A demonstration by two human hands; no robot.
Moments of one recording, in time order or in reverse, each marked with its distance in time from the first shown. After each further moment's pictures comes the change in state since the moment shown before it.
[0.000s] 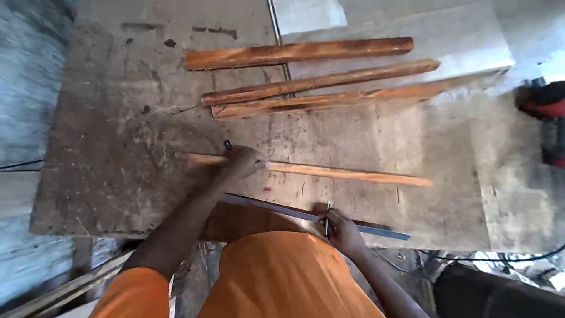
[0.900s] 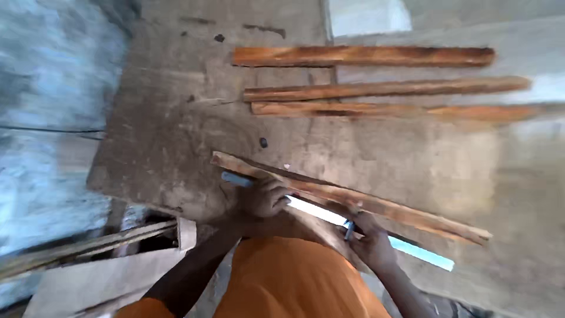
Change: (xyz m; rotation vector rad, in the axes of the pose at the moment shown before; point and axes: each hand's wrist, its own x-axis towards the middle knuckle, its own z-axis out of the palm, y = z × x) left_hand -0.114 0.027 0.072 -0.031 0.560 0.100; right_hand 0.039 -0.021 -0.007 0.108 0.101 -0.194
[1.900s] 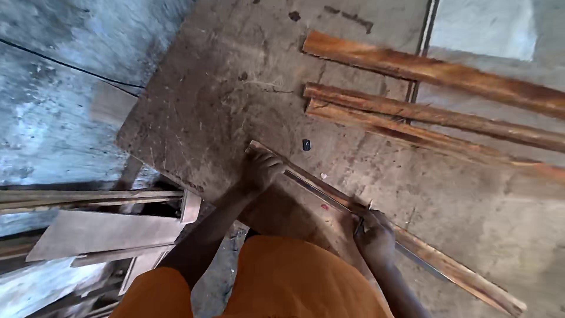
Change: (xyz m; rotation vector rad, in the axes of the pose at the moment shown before) left_hand -0.024 -0.090 -0.040 0.372 0.198 -0.179; right_hand 0.085 -0.019 0.043 -0.179 0.009 -0.073
